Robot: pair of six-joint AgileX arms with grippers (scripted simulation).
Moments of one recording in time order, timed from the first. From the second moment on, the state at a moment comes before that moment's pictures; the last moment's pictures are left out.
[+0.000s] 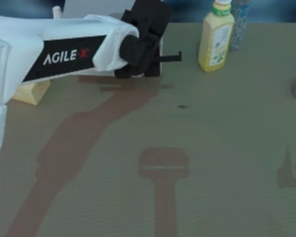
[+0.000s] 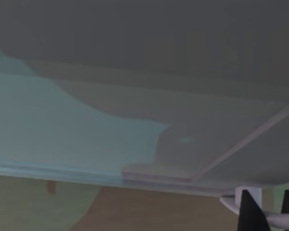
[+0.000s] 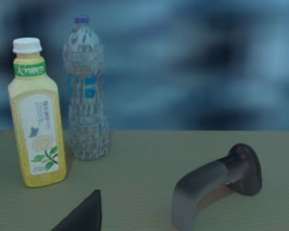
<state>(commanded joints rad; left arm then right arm) -0.59 2.15 1.59 -0.39 -0.36 -0.49 0.00 0.00 0.00 0.00 0.00 0.00</state>
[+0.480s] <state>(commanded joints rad) -0.59 2.15 1.58 -0.38 -0.35 -0.49 0.00 0.00 0.00 0.00 0.00 0.00</state>
